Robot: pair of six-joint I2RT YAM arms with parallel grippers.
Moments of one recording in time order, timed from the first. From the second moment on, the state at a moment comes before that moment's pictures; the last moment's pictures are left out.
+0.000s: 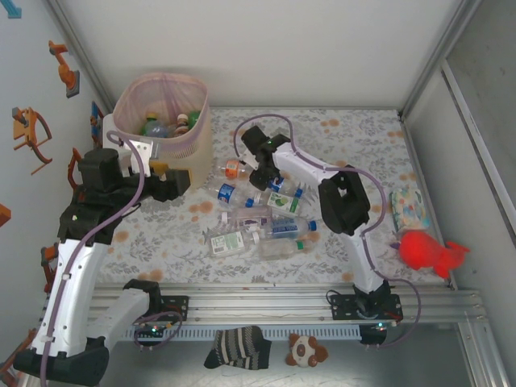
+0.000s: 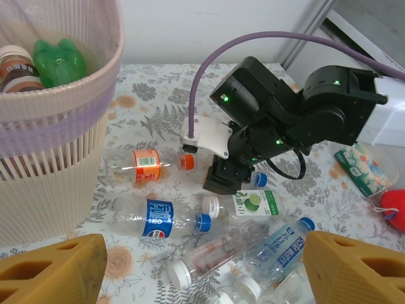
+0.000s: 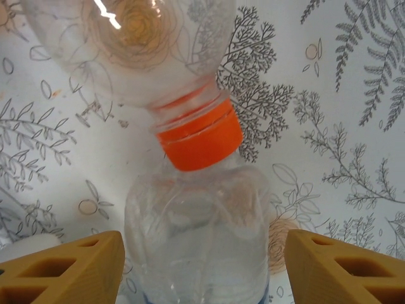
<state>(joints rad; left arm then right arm) -0.20 0.87 1.15 -0.78 0.46 -0.12 0.68 2.25 1.91 -0.92 0.16 -0.36</state>
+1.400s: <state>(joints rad) -0.20 0.87 1.15 -0.71 0.50 -0.17 0.62 2.11 1.95 -0.94 0.12 -0.33</state>
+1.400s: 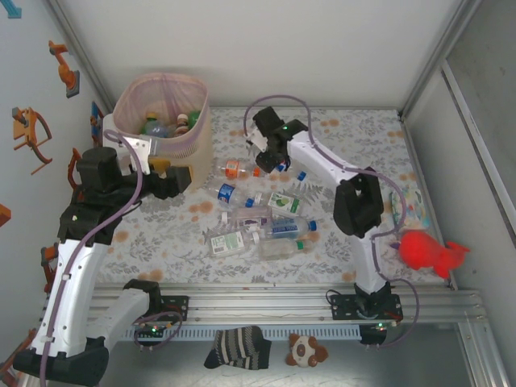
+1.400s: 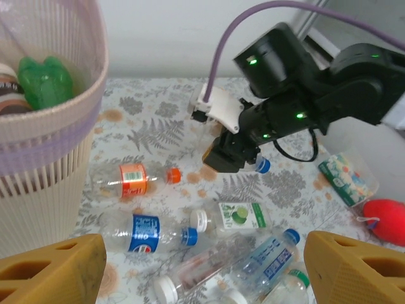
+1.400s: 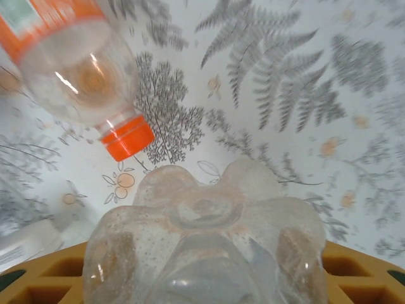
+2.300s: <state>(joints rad) -0.55 1.05 1.03 -0.04 0.65 -0.19 0.61 1.42 1.69 -0.66 -0.41 -0.05</state>
